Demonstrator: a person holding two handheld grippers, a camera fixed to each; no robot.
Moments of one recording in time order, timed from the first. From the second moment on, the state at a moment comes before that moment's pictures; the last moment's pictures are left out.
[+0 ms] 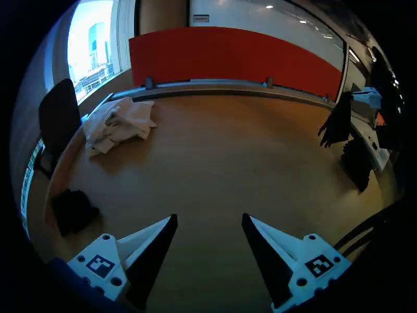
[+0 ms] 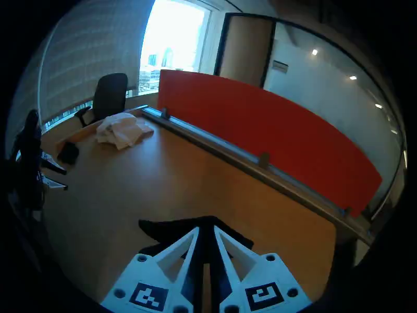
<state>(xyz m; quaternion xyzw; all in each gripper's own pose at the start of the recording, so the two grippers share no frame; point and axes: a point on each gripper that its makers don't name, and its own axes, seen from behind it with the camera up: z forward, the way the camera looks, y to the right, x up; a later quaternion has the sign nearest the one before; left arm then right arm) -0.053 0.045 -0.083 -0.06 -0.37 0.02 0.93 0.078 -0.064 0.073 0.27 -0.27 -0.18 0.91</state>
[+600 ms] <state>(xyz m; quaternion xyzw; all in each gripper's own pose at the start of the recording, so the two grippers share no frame) -0.052 0.059 -0.072 -0.07 -0.37 0.03 0.93 0.092 0.045 0.089 0.21 -0.29 -0.17 0.92</state>
